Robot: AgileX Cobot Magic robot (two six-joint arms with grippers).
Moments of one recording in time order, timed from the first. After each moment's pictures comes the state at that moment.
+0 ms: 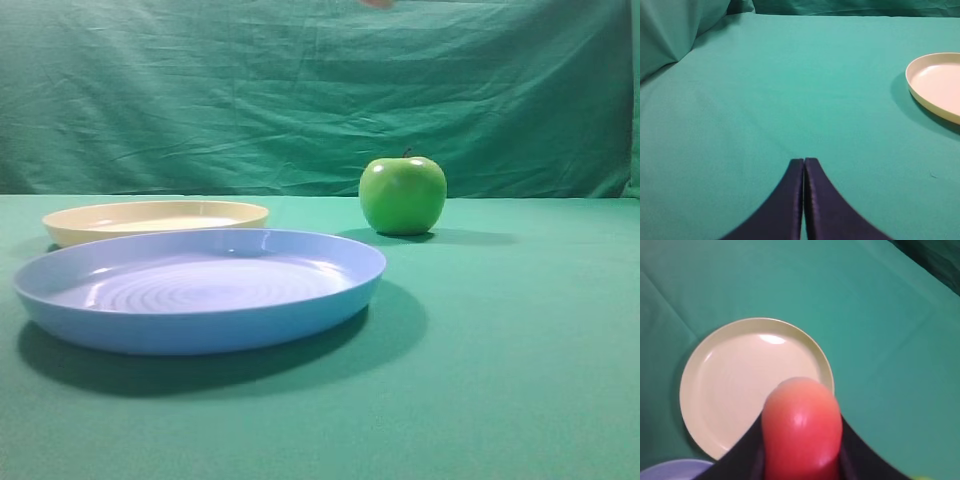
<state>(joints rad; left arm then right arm) 0.06 -0.02 0.01 0.32 0.38 -0.33 0.68 1.99 -1.80 0.12 0.71 -0.33</state>
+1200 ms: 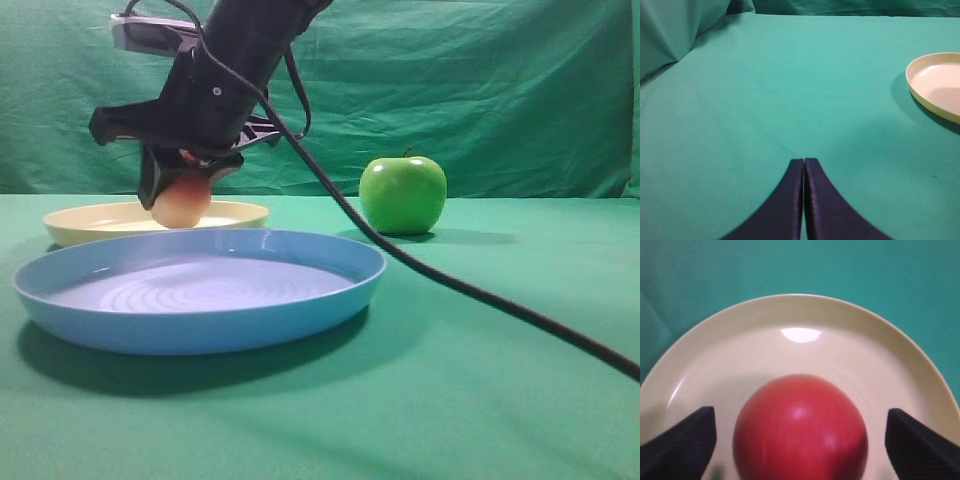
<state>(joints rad) 0.06 -0.02 0.01 0.32 0.38 -0.33 0.74 2.32 -1.90 0.20 0.49 -0.38</state>
